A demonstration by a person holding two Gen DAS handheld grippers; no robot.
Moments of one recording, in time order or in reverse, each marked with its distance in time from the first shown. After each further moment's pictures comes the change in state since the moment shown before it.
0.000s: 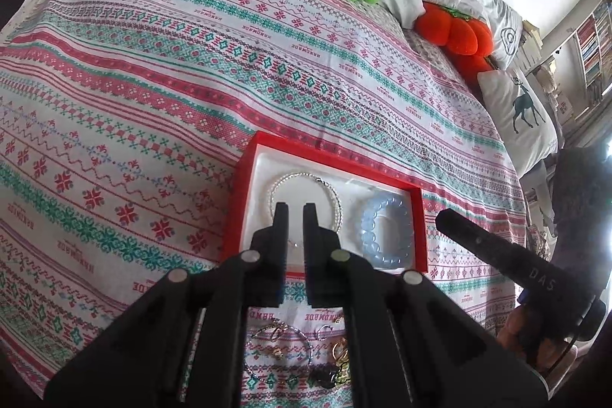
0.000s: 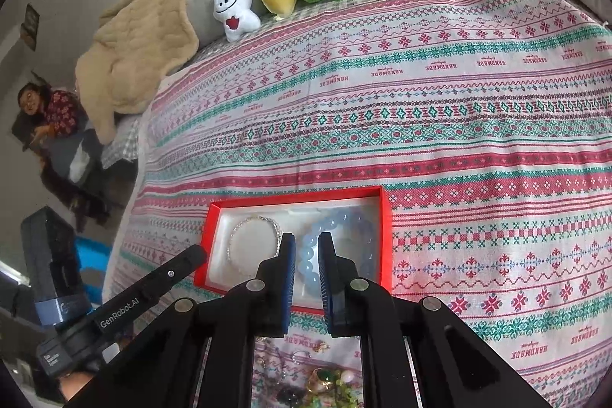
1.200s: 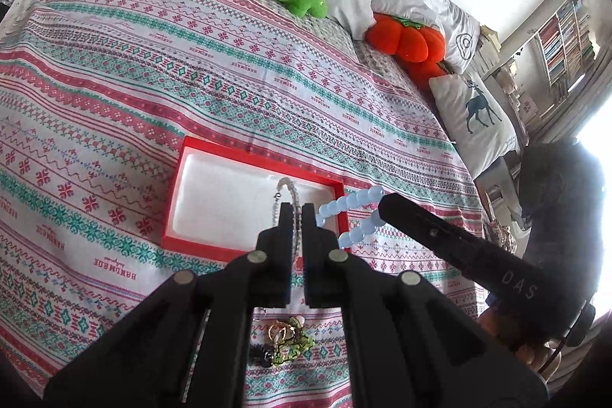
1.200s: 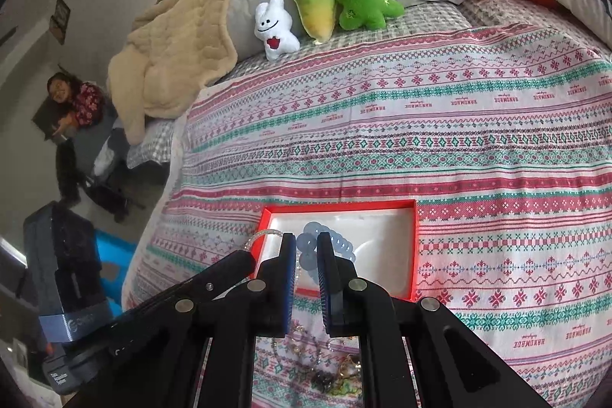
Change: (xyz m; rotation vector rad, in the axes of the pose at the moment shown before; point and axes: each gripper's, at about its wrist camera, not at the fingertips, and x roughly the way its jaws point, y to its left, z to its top) left arm -0.034 -0.042 -0.010 0.032 -0.057 -0.131; right arm -0.043 0.033 -0.008 -0.069 -0.081 0.072
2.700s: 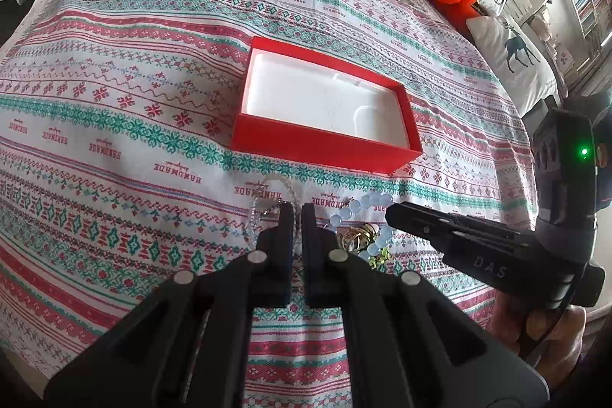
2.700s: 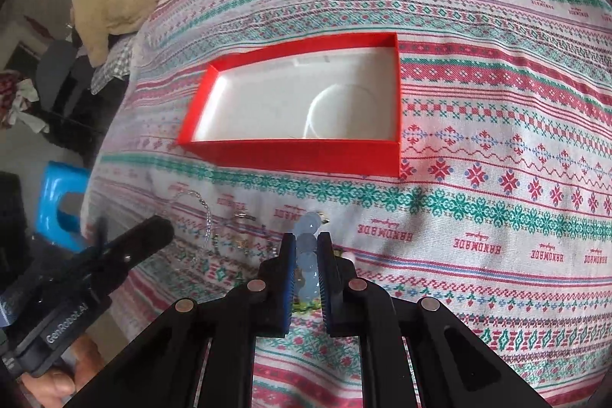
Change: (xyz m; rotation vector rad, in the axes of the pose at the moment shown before) left arm -0.012 0.023 -0.067 0.066 0.144 0.187; right arm 0.052 -0.010 -0.077 -0.028 0.305 -0.110
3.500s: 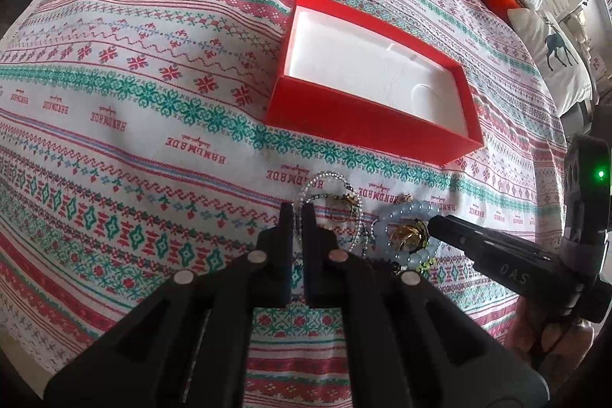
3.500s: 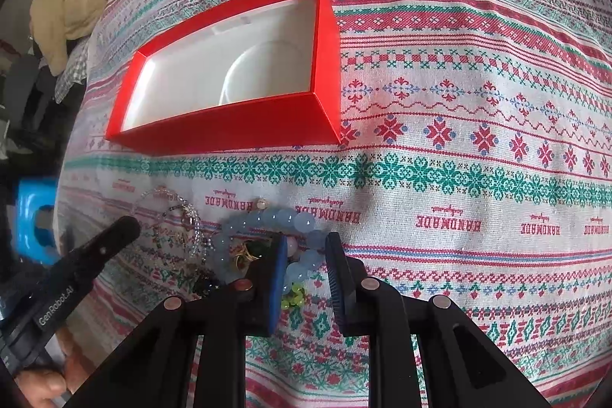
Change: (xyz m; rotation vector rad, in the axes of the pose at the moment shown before) left arm 0.058 -0.001 0.002 -0.065 0.081 0.109; right arm 0.017 -0.049 -0.010 0.117 0.087 -0.131
